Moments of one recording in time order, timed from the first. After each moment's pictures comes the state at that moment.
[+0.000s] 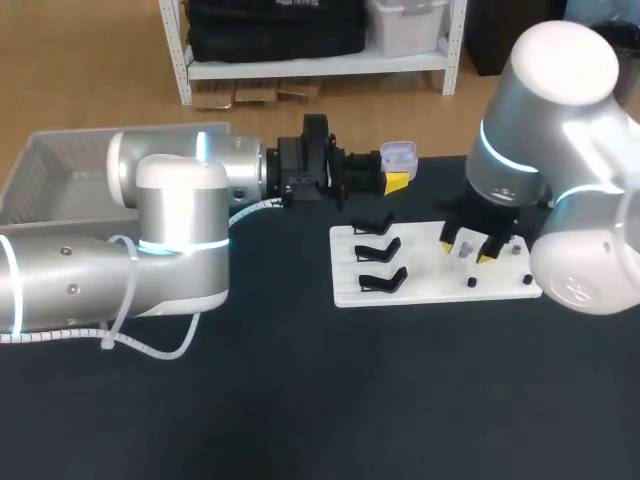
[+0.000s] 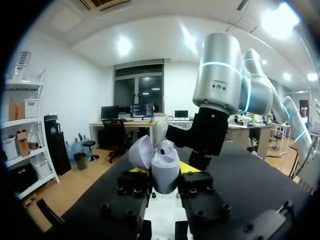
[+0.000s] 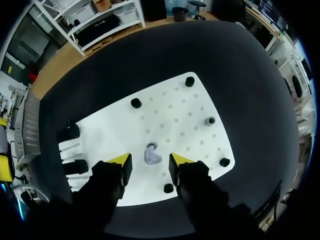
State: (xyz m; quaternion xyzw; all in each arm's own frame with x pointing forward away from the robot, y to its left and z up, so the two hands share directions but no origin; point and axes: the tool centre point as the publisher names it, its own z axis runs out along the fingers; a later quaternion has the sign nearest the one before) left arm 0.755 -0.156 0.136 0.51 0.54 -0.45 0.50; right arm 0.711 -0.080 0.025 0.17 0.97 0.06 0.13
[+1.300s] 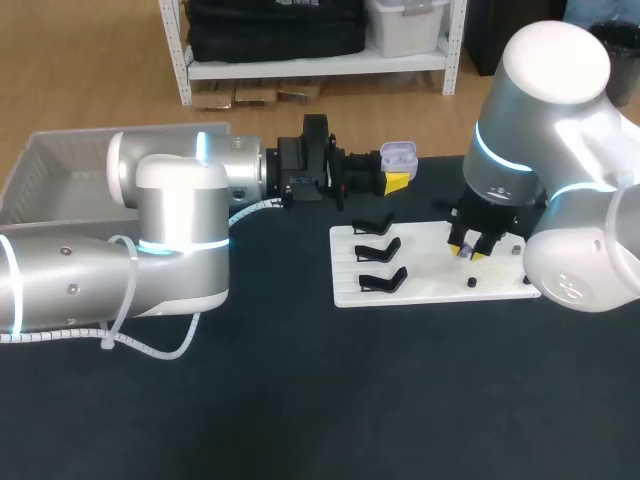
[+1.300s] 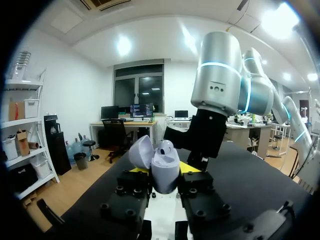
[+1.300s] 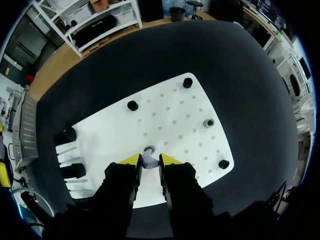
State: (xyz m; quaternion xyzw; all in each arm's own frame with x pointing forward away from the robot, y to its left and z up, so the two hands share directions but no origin) left arm 0.755 -0.156 0.136 0.51 0.54 -0.45 0.50; right arm 0.714 -0.082 0.021 0.18 0.97 0.05 0.13
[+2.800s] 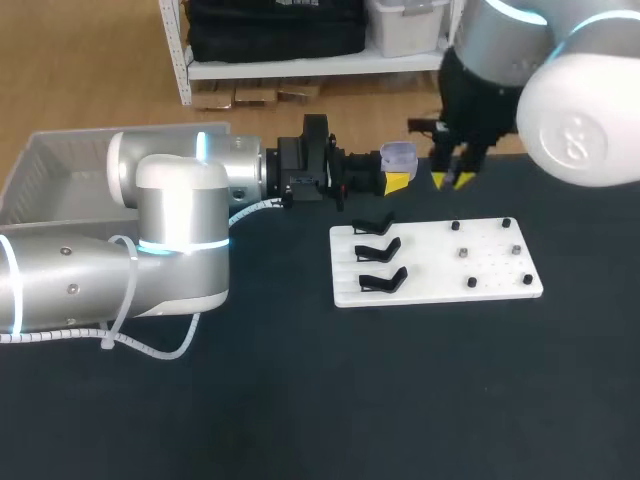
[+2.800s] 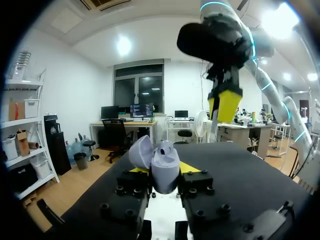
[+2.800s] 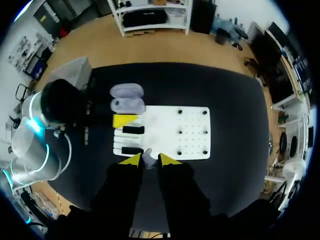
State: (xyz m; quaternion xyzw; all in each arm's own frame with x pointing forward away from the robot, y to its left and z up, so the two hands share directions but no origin) left arm 0.755 -0.156 0.136 0.51 0.54 -0.45 0.50; right arm 0.674 -0.024 0.201 -0.04 0.99 0.06 0.12
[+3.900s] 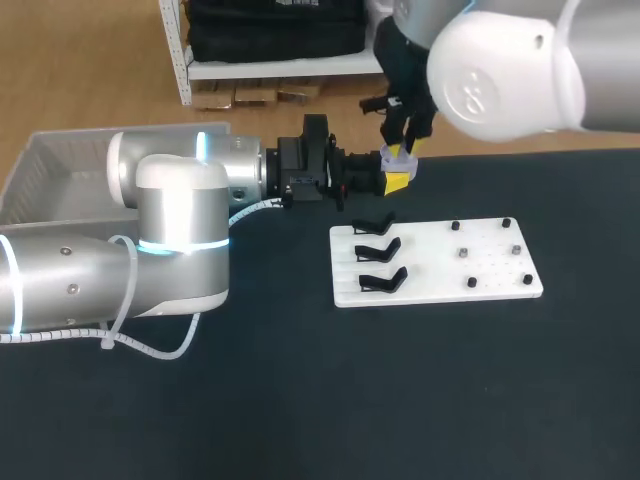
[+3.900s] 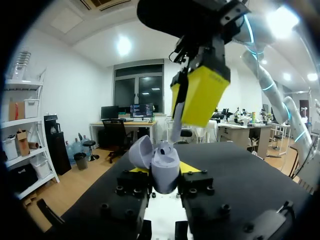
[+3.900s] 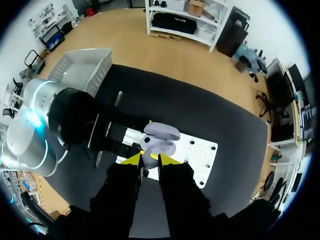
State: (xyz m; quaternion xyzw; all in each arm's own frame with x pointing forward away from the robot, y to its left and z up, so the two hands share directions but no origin) left arm 0.755 -0.156 0.136 0.51 0.54 -0.45 0.50; right arm 0.727 0.017 0.199 -0.17 0.98 0.04 0.13
